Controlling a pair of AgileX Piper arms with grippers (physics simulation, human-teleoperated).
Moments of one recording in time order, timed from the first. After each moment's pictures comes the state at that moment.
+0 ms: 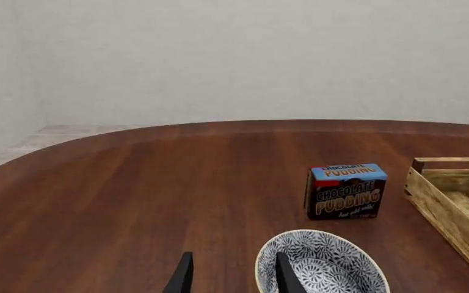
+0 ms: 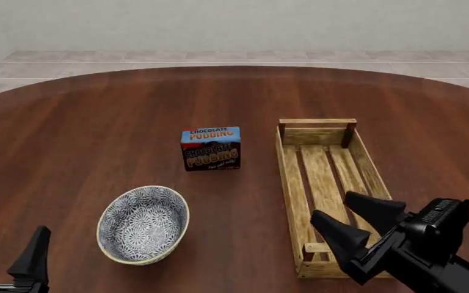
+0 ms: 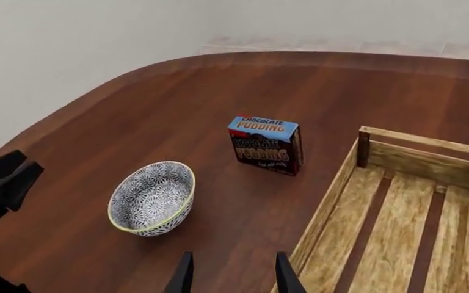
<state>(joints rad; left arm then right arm) 0.00 0.00 0.00 0.00 0.00 0.66 0.65 -0.31 -0.09 0.22</state>
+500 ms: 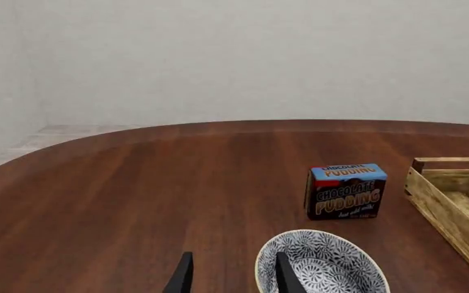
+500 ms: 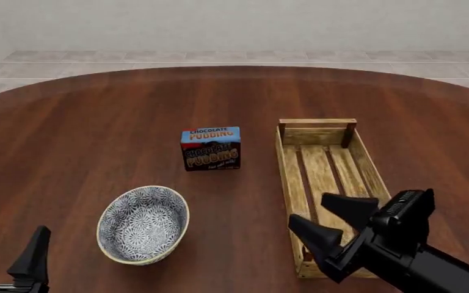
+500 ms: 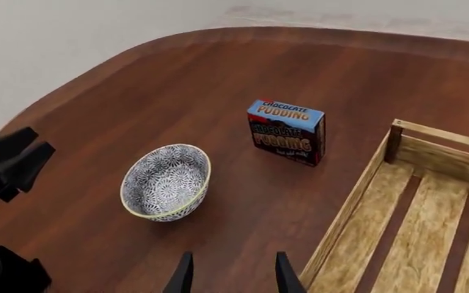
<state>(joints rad) 0.00 0.00 0.00 0.00 0.00 0.74 0.78 -0.37 -0.08 0.20</state>
